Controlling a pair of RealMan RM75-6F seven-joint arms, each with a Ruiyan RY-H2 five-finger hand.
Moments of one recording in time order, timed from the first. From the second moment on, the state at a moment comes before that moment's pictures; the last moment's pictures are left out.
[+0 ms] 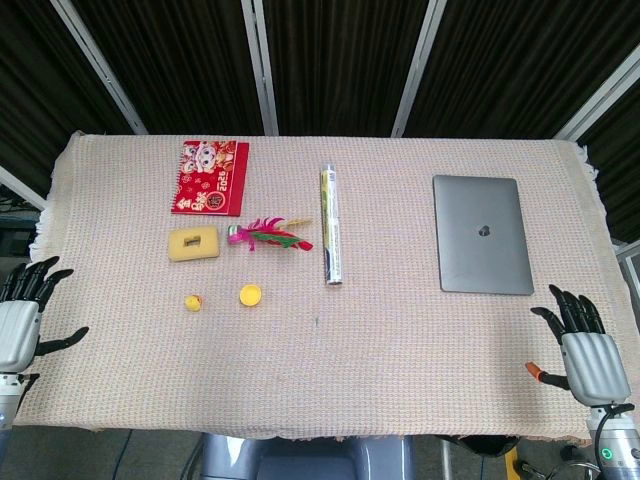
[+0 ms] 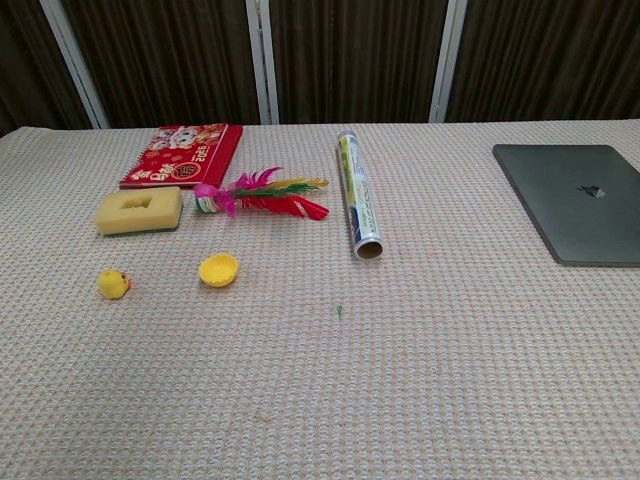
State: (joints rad) left arm -0.15 -1.20 -0.09 -1.53 1.46 1.45 -0.06; right arm 0.09 -1.12 0.04 -1.62 -1.52 1.45 -0.05
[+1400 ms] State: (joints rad) left arm -0.25 -1.25 -0.13 -1.49 1.39 1.31 0.07; right arm 0.08 -1.13 0.03 -1.59 -1.56 1.48 0.00
